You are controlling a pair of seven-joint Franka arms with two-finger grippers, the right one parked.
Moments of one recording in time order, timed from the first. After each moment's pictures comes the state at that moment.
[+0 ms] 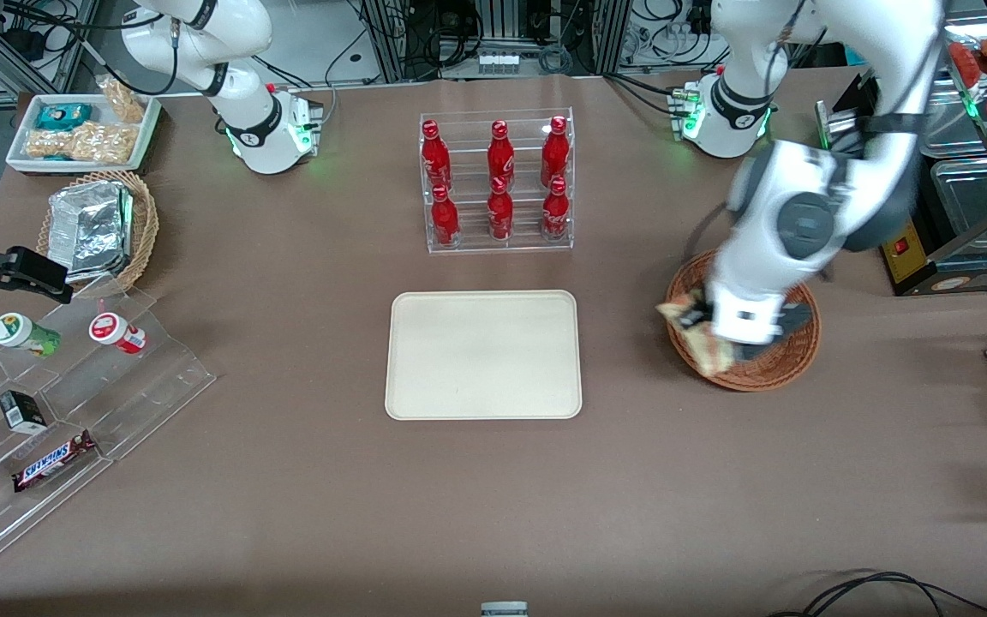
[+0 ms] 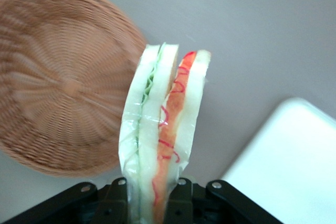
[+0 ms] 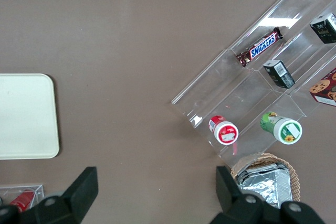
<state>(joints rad) -0.22 0.20 -0.21 -1.94 0.00 2.06 -0.93</state>
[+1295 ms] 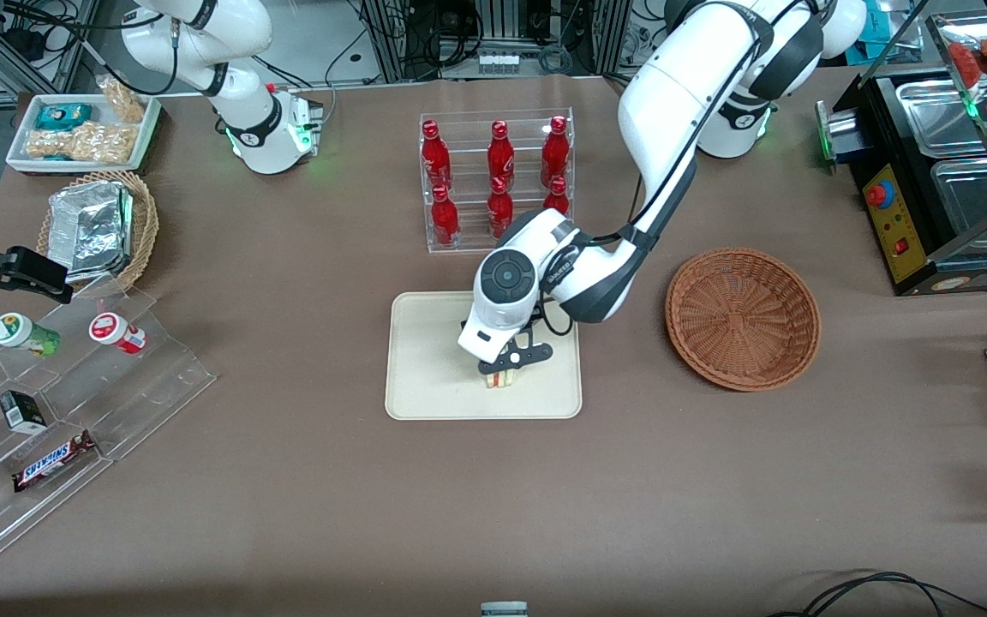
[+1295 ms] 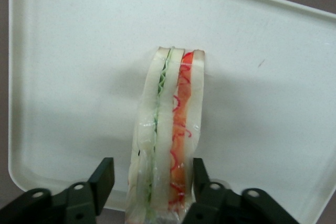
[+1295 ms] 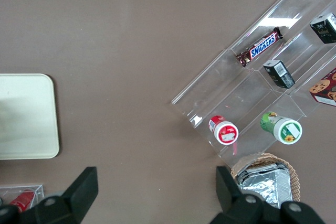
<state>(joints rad) -0.62 0.82 -0.21 -1.32 0.03 2.07 -1.01</state>
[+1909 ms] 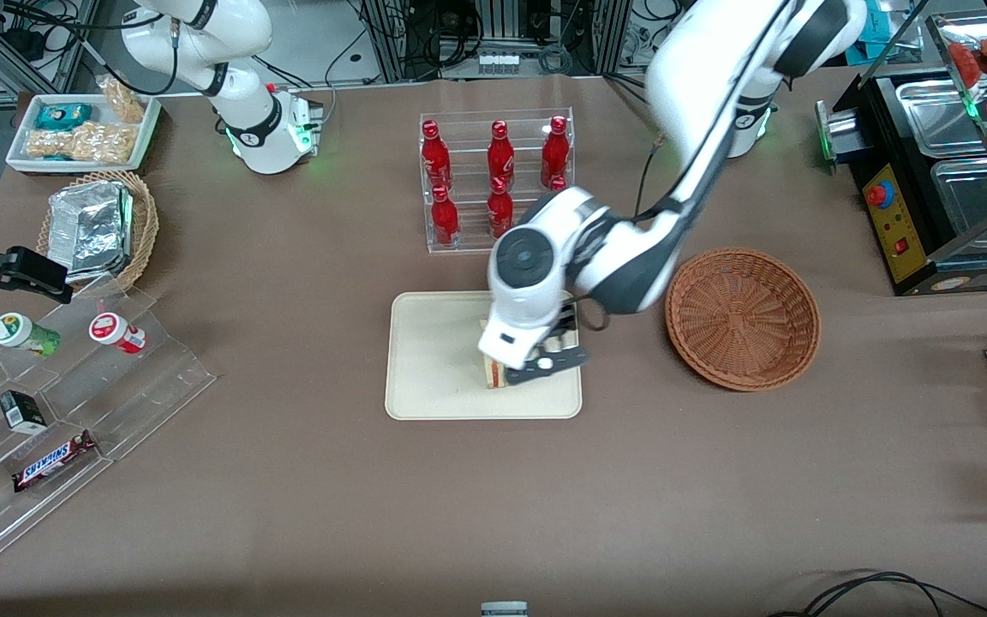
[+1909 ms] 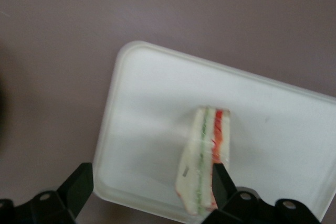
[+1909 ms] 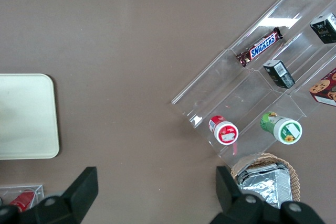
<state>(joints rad) -0.55 0.64 -0.15 -1.28 0.11 1.85 -1.00</state>
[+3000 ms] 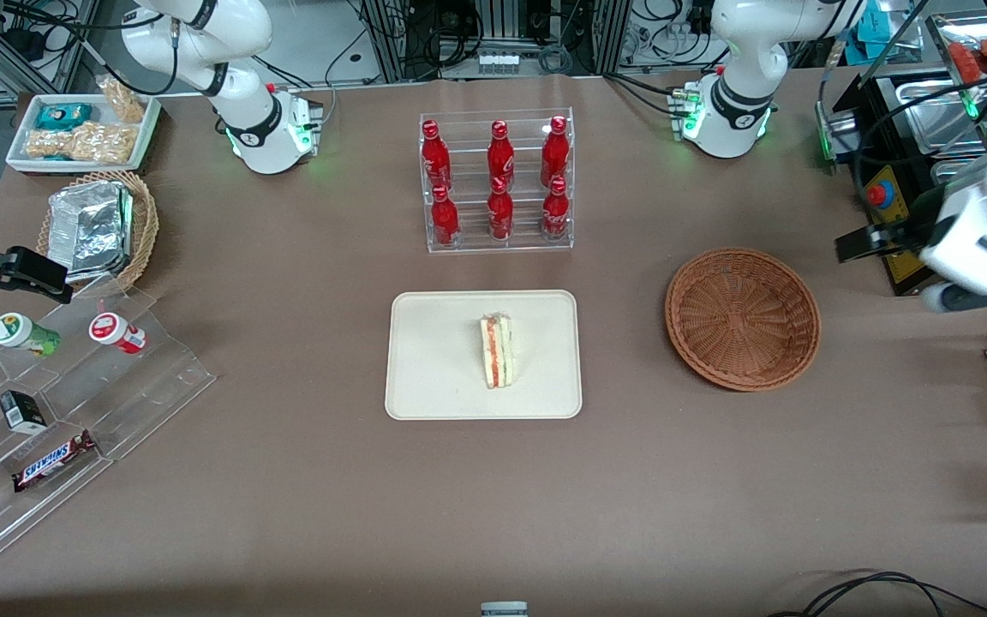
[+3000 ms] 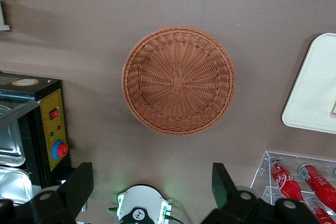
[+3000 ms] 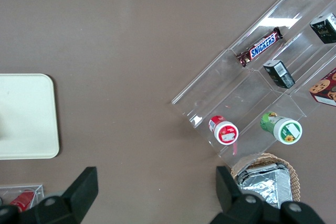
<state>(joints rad) 0.08 0.12 -0.17 -1.41 0.04 1.31 -0.24</state>
